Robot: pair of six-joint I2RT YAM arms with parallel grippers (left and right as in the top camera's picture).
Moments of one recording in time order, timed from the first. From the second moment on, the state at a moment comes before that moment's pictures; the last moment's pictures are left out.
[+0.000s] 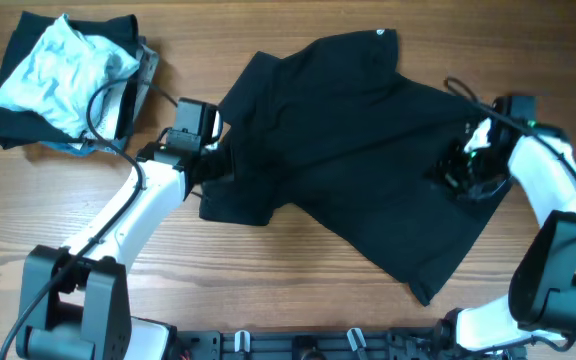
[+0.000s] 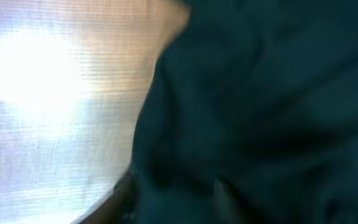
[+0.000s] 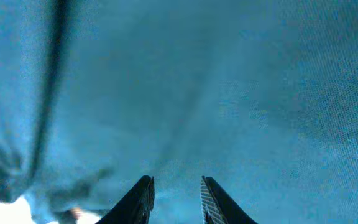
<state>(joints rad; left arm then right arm) -0.26 1.59 0.95 -0.53 0.02 -0.29 -0.23 1.70 1.05 -0.86 -0.40 0.41</state>
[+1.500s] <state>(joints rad) -0.25 1.71 0.85 0.05 0.35 -0.20 -0.59 1.60 1.03 -0.83 -0.16 0.52</state>
